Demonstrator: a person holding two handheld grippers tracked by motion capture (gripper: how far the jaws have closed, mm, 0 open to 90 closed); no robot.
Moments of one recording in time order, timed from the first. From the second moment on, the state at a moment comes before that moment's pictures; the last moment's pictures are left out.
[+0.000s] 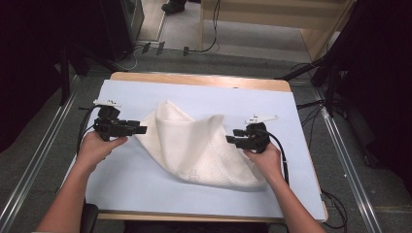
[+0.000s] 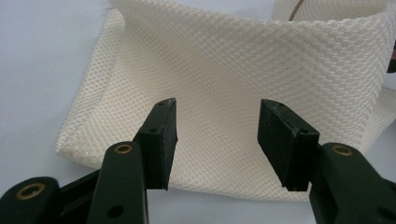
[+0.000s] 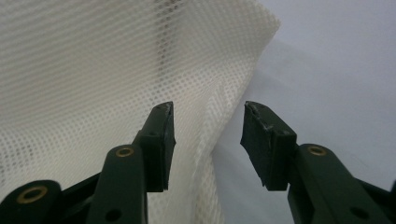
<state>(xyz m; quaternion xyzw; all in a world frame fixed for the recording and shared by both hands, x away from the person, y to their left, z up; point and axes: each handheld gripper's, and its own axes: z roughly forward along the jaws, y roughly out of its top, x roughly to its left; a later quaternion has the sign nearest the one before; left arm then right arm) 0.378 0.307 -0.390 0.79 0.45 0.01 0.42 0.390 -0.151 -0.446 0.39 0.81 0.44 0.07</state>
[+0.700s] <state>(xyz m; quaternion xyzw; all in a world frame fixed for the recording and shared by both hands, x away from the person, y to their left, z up) 0.367 0.324 -0.389 0.77 0.47 0.03 0.43 0.394 -0.121 -0.445 0.36 0.83 0.41 0.07</state>
